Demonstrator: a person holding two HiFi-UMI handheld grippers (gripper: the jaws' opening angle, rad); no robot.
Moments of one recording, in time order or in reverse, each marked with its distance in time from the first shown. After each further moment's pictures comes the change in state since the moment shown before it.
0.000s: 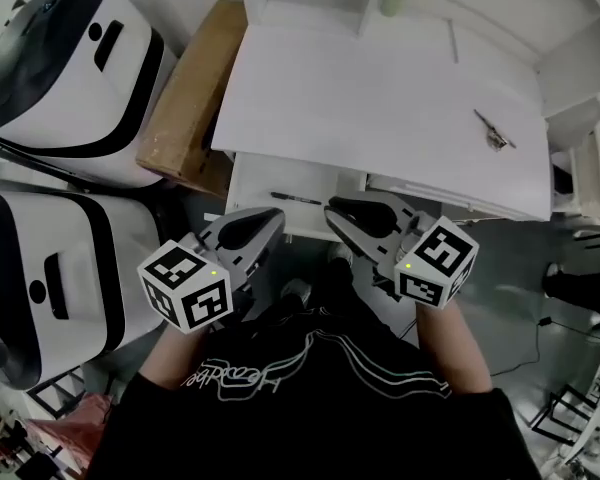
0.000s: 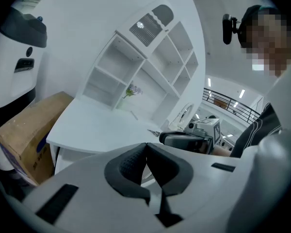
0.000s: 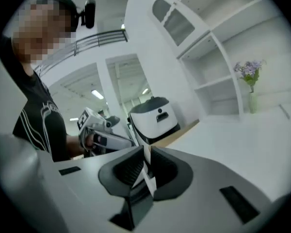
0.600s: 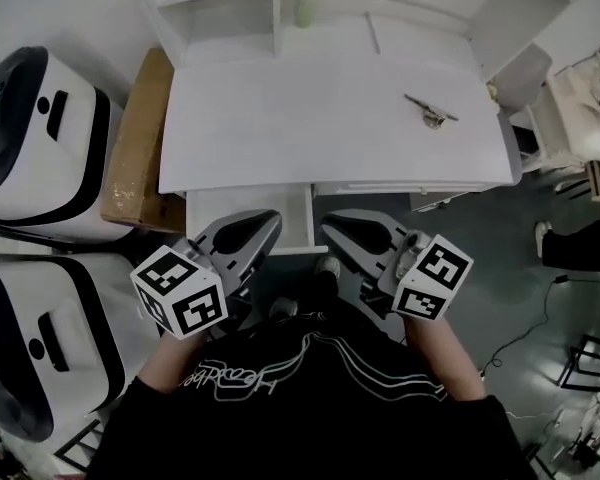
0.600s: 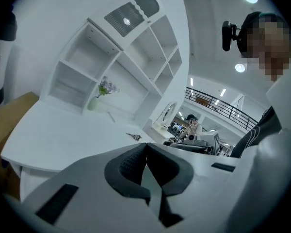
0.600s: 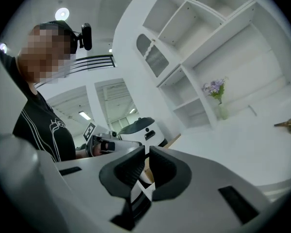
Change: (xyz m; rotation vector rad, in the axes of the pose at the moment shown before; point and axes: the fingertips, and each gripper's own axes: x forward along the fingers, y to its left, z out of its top) left arm 0.073 -0.086 0.029 0.082 0.026 -0.195; right arm -0.113 -0.012 0.016 0.136 -0.260 -0.141
